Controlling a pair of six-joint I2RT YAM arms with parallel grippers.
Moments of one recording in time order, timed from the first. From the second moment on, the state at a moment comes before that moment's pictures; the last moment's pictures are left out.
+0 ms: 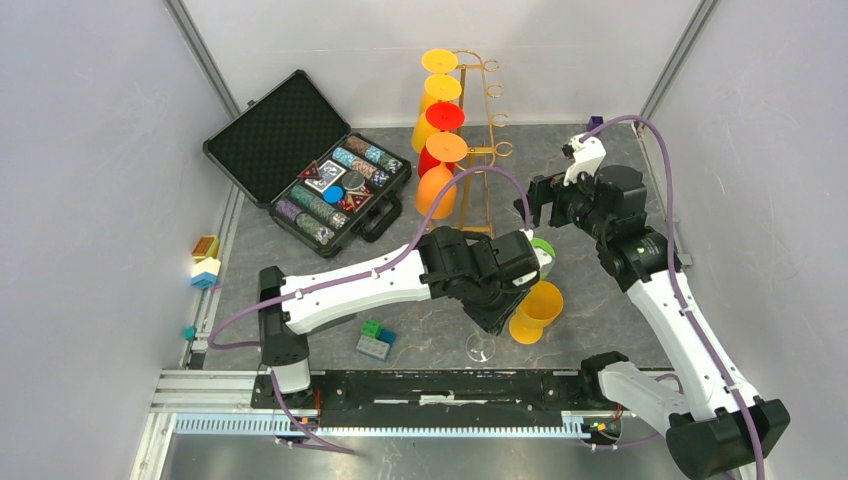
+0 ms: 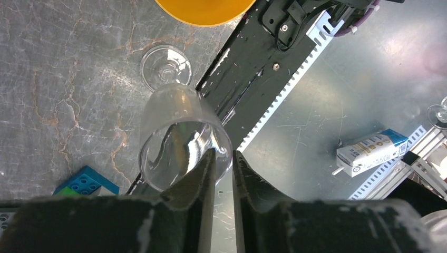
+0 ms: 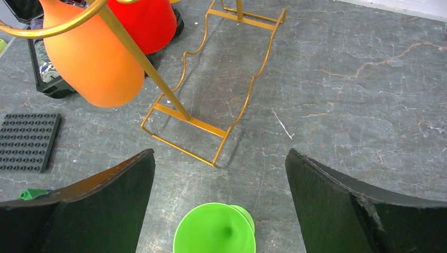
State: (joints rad) left arm -1.31 1.79 1.87 -1.16 0.08 -0.46; right arm 0.27 0.98 1.02 -0.38 -0.20 0.08
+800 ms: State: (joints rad) left arm -1.34 1.80 1.85 -1.17 0.03 -0.45; right arm 0.27 0.99 1.02 -0.38 -0.20 0.08
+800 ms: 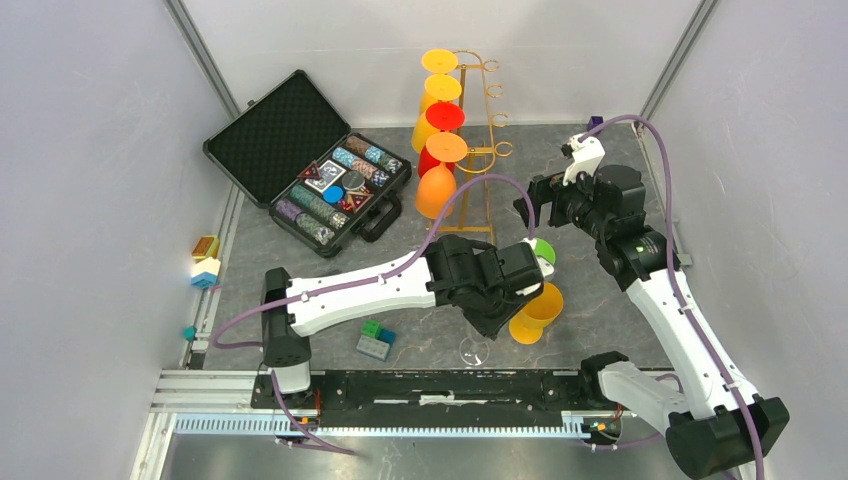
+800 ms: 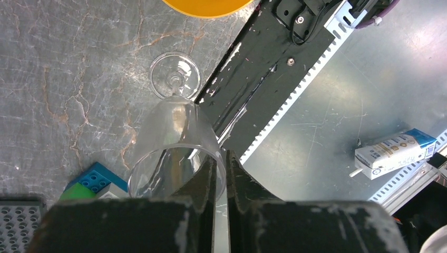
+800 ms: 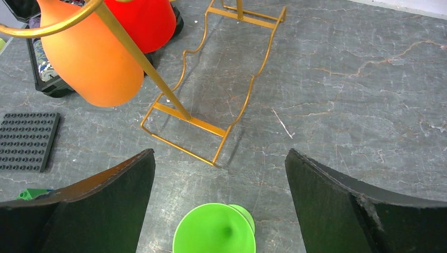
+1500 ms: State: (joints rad) left arm -1.20 1.78 1.94 -1.23 -0.03 -0.44; right arm 0.27 1.00 1.04 -0.38 -0.20 0.08
